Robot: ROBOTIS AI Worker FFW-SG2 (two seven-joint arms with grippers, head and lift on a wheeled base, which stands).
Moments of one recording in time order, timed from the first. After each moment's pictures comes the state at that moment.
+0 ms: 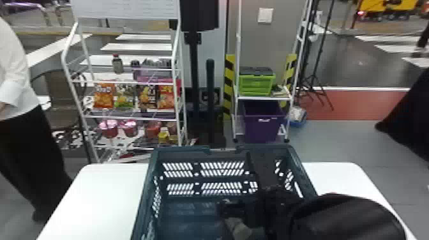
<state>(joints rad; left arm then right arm) 0.88 0.33 -0.34 -1.90 -0.04 -0.54 0.50 -0.14 0.00 0.31 -1.97 -0.14 1.22 -0.05</state>
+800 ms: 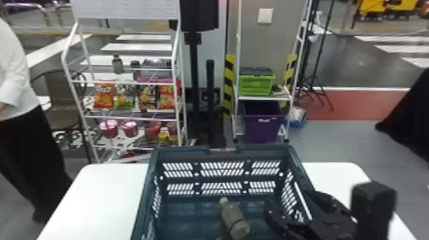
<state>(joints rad) 0.86 0.34 -0.33 -1.93 -0.03 -0.52 0.50 0.42 -0.14 0.07 -2.40 -0.19 0.68 0.13</state>
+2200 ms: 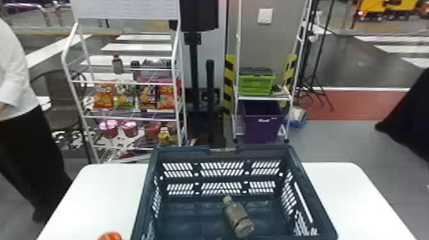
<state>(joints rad) 0.82 0.36 -0.26 -2.21 -0.01 -0.13 0.49 1.00 -0.05 -0.12 -2.07 -0.27 -0.44 0.36</state>
